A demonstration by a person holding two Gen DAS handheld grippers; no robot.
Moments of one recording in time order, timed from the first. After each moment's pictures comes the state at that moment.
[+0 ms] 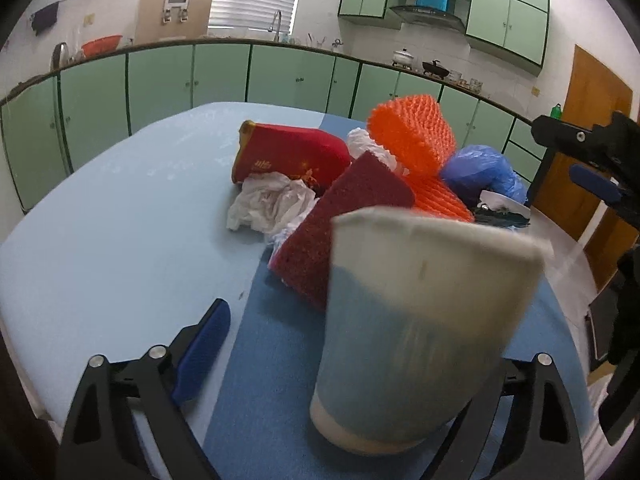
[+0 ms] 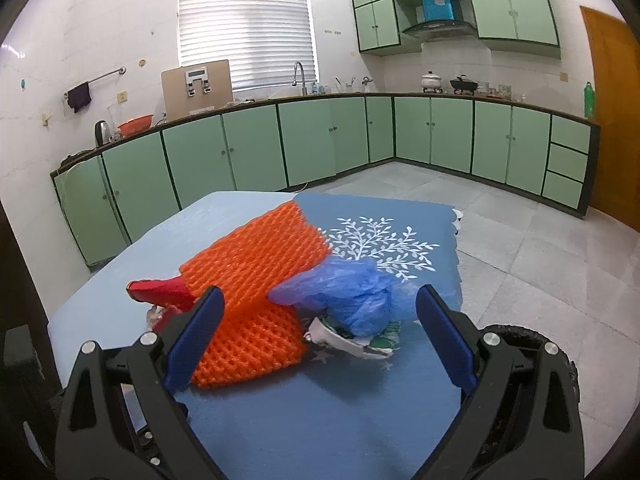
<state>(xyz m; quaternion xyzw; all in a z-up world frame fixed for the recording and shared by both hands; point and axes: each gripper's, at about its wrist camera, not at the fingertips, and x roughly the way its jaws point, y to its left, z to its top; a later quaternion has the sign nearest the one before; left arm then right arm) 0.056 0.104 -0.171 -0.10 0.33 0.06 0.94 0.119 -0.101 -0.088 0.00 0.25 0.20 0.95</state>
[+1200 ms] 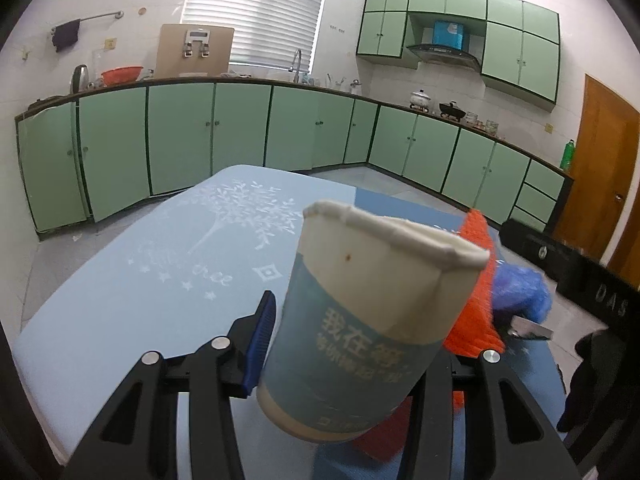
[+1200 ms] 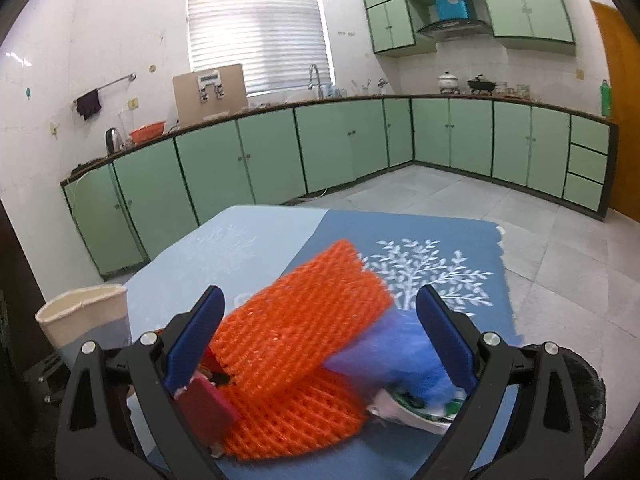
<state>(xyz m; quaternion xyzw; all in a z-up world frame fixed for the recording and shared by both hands) 0.098 0.152 -0.109 -0.10 0.26 0.10 0.95 0.166 -0.034 -0.083 0.01 0.25 0.24 0.94</state>
